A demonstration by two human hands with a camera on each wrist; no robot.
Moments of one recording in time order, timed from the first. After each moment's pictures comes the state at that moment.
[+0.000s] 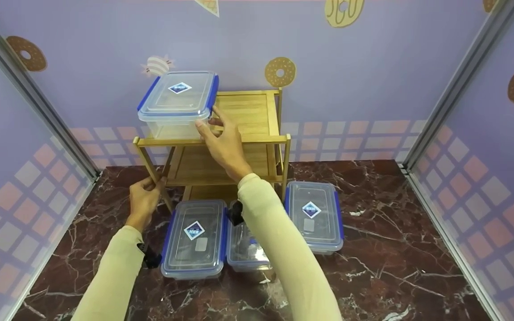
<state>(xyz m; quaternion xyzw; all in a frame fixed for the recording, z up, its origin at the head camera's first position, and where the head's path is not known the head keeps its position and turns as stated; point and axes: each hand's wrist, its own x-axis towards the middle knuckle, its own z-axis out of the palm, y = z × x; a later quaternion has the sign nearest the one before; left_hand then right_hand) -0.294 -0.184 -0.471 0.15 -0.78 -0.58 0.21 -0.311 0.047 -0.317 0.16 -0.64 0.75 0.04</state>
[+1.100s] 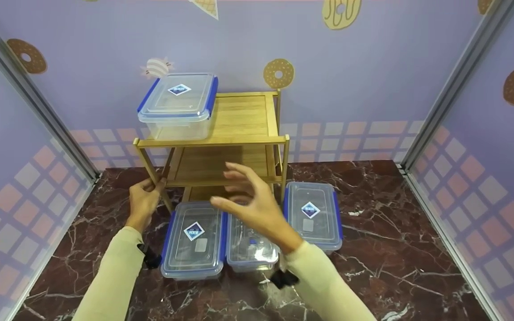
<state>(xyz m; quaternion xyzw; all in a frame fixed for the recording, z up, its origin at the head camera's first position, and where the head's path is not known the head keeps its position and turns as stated) -0.294 -0.185 -0.472 0.15 -0.78 -0.58 0.20 -0.199 0.128 -0.367 0.25 -0.69 0.68 0.01</state>
